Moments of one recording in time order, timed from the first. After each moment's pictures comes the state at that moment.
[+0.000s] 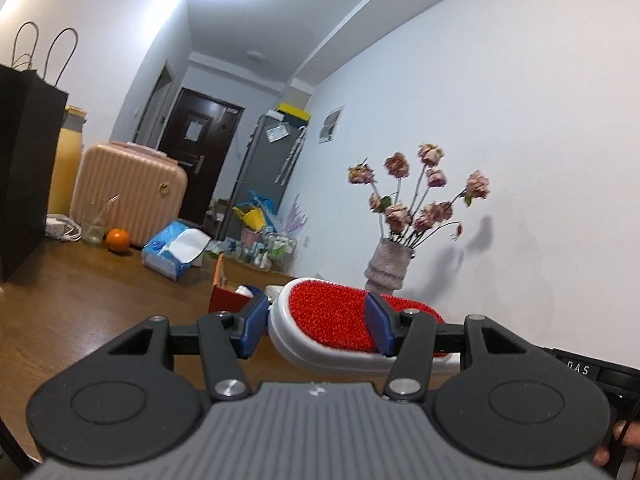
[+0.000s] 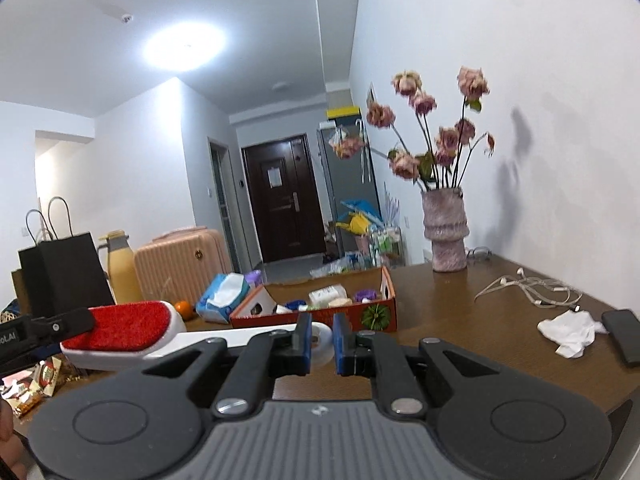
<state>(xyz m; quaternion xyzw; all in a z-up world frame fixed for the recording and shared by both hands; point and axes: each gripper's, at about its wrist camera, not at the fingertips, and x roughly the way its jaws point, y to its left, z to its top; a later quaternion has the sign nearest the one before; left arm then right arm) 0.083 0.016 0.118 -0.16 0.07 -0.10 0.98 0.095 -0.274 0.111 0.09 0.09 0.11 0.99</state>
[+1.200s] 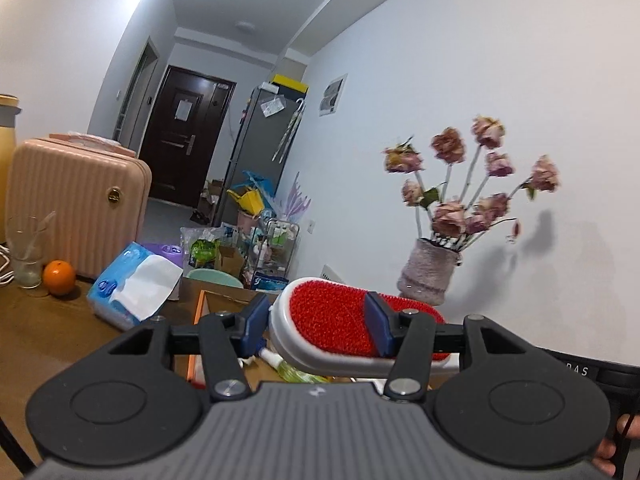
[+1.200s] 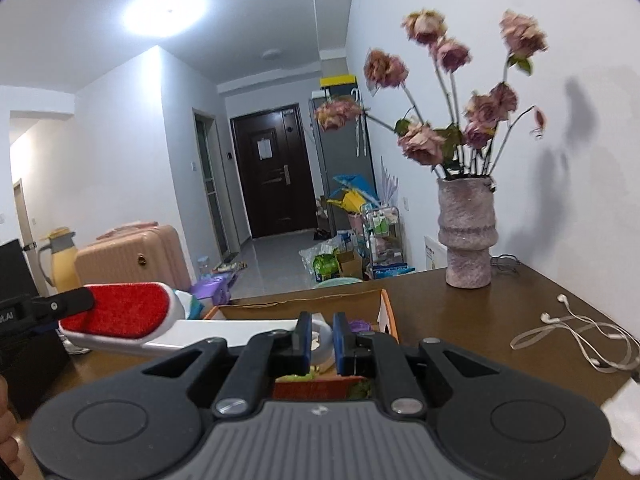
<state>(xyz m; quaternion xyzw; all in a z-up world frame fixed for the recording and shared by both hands) 0.370 0.032 0.136 -0.14 0.12 -0.10 0.98 0.381 -0.260 0.132 0.07 0.15 0.10 0.98</state>
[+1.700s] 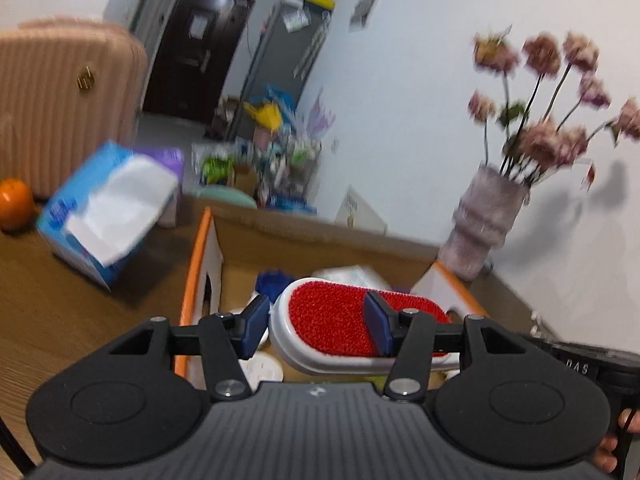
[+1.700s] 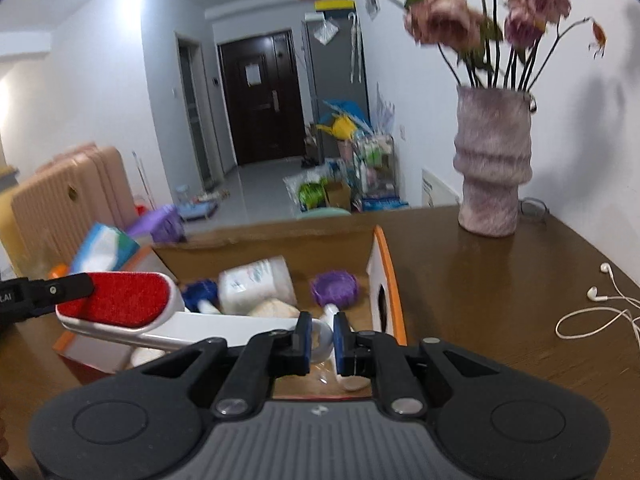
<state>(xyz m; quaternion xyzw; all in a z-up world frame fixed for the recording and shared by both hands) 0.521 0.045 0.043 -0.15 0.25 -0.10 0.95 0.525 -0.245 0.053 0.04 0.27 0.08 0.96</state>
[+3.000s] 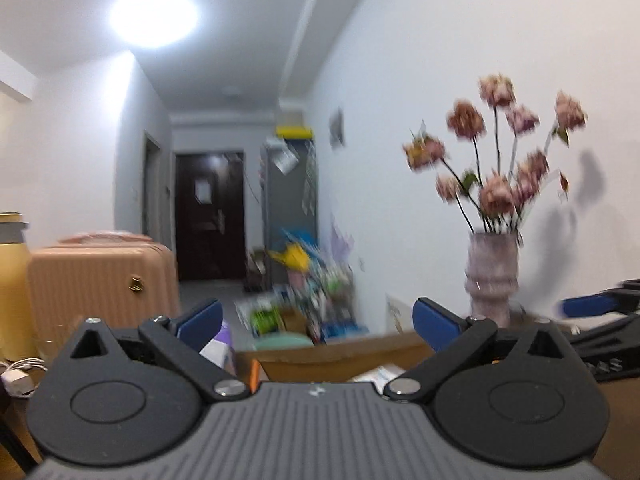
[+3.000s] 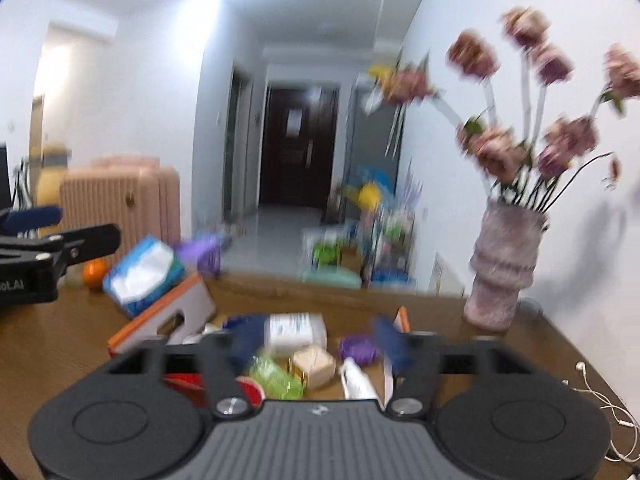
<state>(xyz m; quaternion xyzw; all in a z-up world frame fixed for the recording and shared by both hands) 0.396 0.003 0.110 0.01 0.02 -0.02 1.00 0.423 -0.216 0.105 -0.05 0.09 0.11 0.99</state>
